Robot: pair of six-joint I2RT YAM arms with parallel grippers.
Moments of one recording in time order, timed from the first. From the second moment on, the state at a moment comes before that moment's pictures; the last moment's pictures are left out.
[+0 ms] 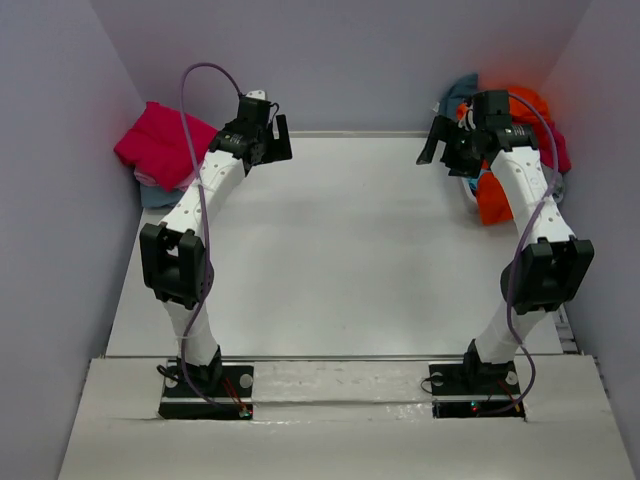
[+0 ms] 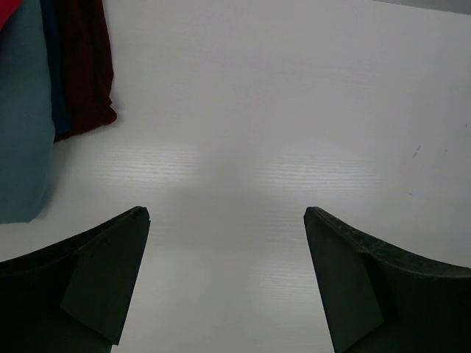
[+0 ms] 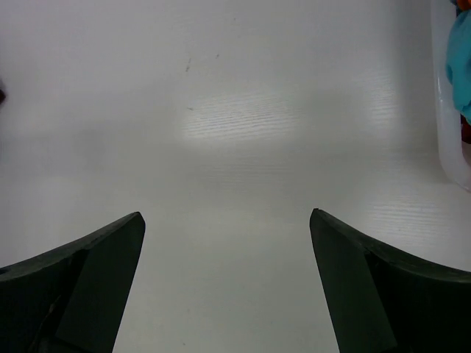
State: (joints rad) left arm -0.32 1.86 1.81 -0.62 -0.21 -0.35; right arm 0.06 1.76 1.85 -0.91 -0.21 0.36
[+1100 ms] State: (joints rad) left arm -0.41 2.01 2.06 -0.67 -0.19 -0.35; right arm -0.13 1.98 2.35 -1.03 0.09 0.41
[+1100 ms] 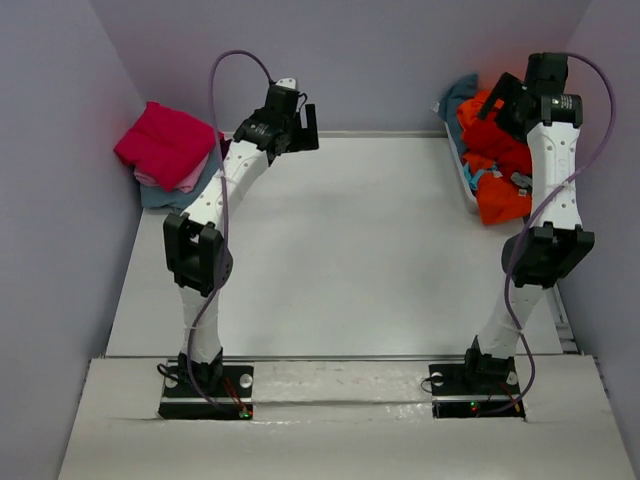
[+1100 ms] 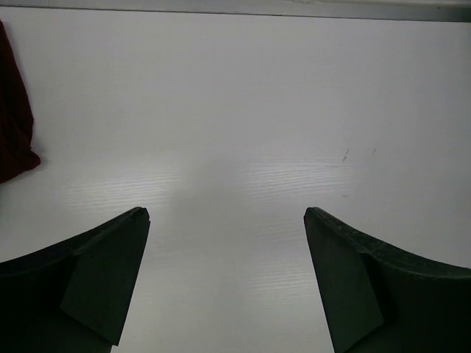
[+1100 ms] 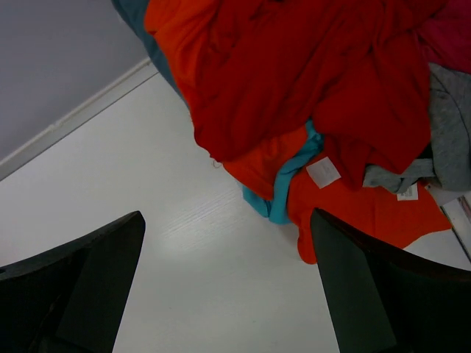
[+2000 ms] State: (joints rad) left arm -0.46 2.22 2.25 -0.70 -0.07 -0.34; right arm -0.23 2.24 2.44 -1.00 0.20 0.50
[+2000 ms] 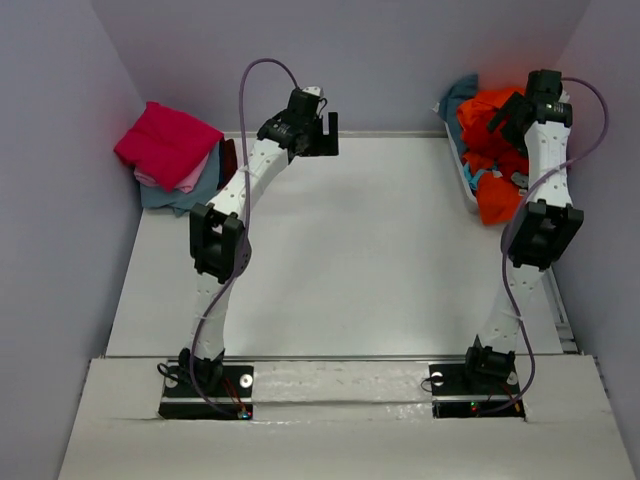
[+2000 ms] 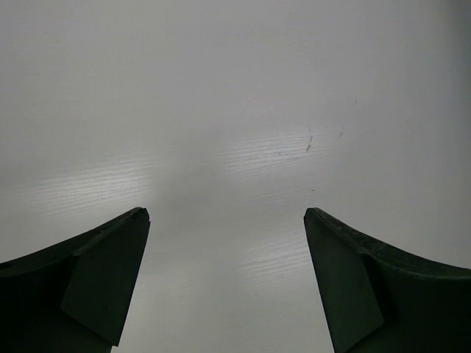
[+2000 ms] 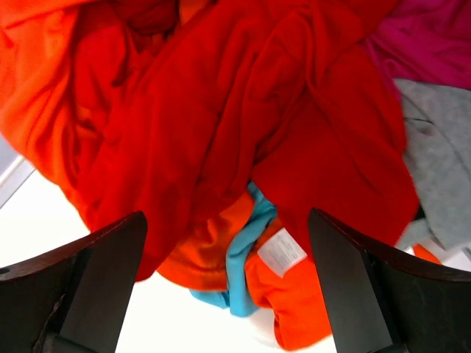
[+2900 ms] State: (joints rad) left arm -0.46 2.22 2.17 -0.69 -0.02 -0.34; right arm -0.10 2.19 2.30 -0.97 0.13 0.50
